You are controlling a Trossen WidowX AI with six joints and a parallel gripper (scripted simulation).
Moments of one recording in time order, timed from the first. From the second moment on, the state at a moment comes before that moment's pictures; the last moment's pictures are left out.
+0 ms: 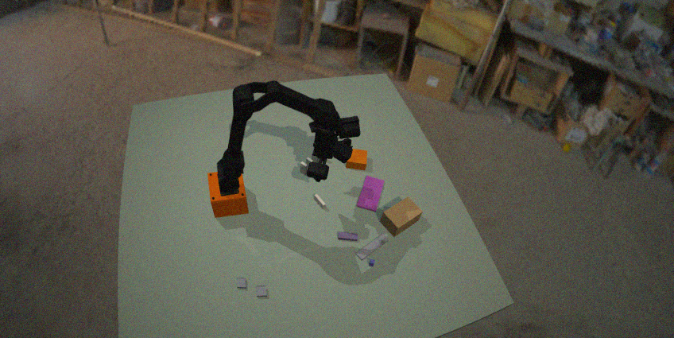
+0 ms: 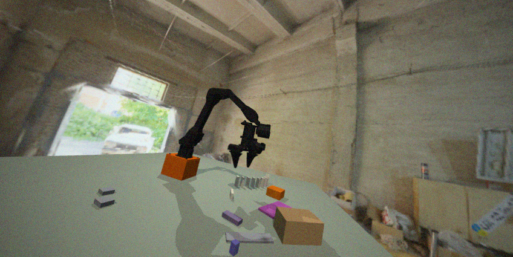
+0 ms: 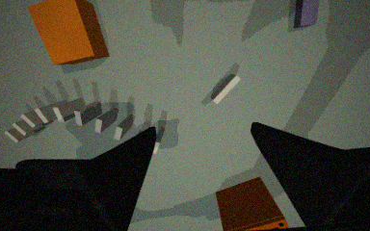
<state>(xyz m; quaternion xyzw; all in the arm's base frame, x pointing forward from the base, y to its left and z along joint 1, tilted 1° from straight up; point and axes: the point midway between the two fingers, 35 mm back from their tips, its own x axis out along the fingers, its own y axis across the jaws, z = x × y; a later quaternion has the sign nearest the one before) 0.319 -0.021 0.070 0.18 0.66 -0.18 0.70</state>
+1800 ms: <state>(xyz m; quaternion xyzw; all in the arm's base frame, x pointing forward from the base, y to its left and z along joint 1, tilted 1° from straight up) 0.318 -0.089 -0.045 0.42 0.56 -0.41 0.59</state>
